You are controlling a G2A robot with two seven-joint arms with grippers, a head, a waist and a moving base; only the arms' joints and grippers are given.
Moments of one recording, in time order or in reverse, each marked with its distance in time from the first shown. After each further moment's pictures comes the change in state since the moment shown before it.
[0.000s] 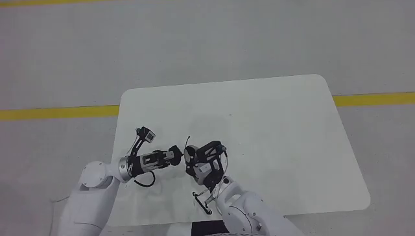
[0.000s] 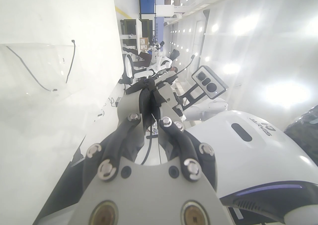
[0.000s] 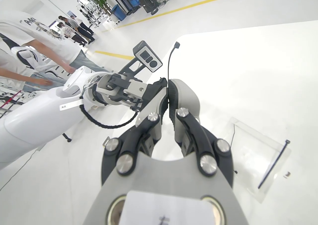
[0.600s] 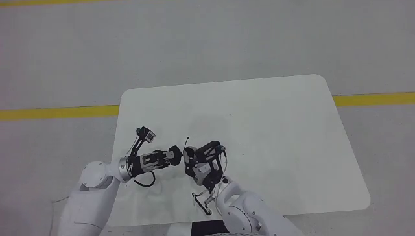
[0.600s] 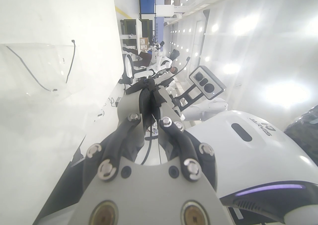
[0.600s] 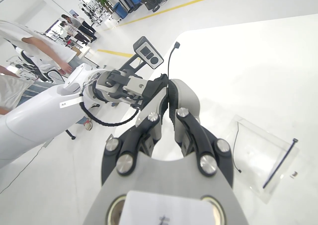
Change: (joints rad) left arm 0.000 0.000 0.000 0.000 0.000 0.000 0.000; right arm 0.005 -0.003 0.000 0.012 0.022 -0.010 0.001
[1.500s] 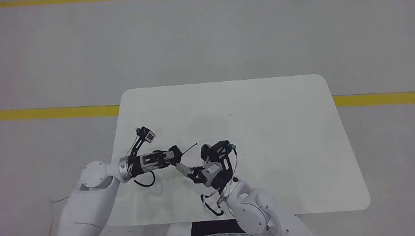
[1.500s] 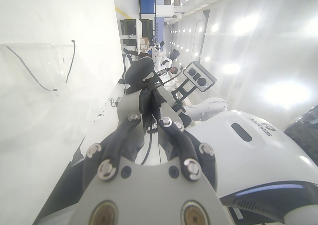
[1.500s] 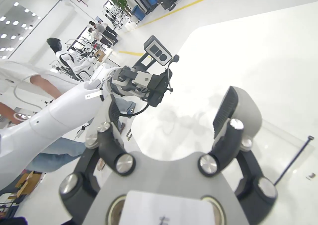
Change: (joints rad) left arm 0.000 0.000 0.000 0.000 0.000 0.000 0.001; right arm -0.054 0.030 0.105 -0.019 0.131 -0.196 0.026
